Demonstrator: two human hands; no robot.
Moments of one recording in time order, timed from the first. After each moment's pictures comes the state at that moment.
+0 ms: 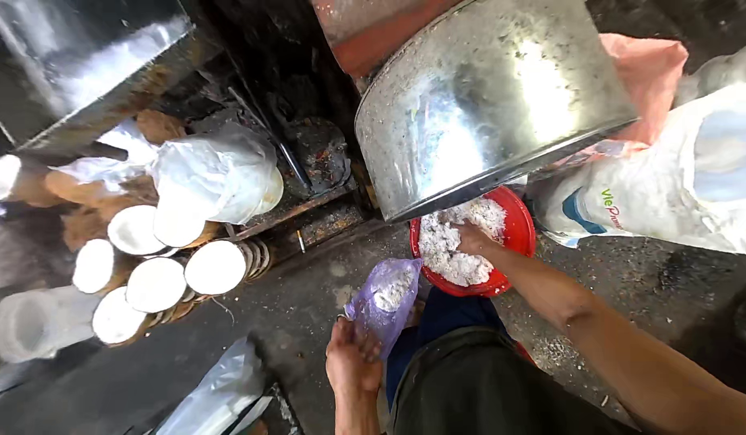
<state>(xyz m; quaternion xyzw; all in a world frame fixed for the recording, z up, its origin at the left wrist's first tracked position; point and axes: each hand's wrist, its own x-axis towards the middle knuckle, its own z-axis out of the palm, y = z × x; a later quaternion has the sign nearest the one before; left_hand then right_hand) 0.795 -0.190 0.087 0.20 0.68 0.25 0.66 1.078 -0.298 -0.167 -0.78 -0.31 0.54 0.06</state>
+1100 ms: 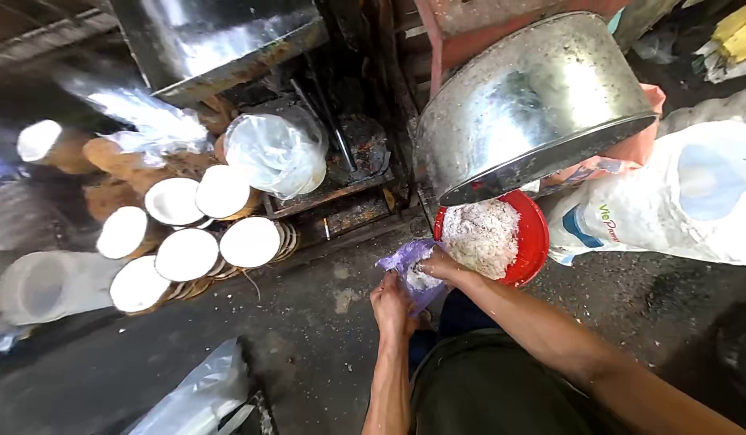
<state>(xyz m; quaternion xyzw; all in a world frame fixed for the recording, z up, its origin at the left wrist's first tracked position) 0.784 -0.163 0.059 0.30 0.62 0.20 0.70 0.912 -0.202 -0.019 -0.76 -0.20 0.59 0.20</state>
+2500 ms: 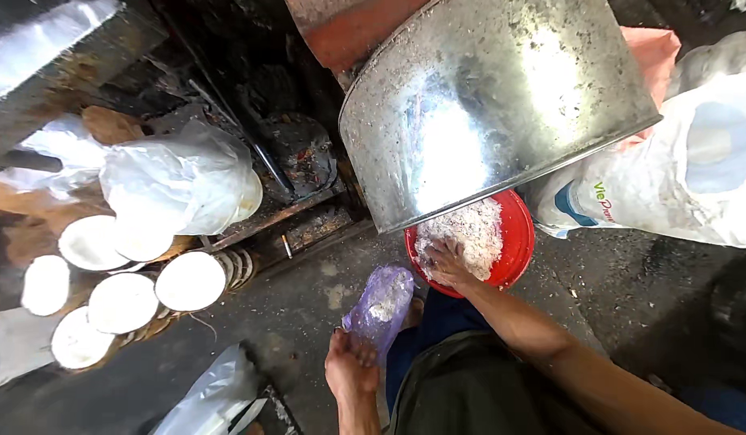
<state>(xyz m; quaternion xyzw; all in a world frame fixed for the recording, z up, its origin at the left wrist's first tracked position) 0.778 -0.188 0.040 0.17 0.73 0.25 0.62 0.978 -0.297 -0.162 -0.82 -0.34 0.46 0.07</state>
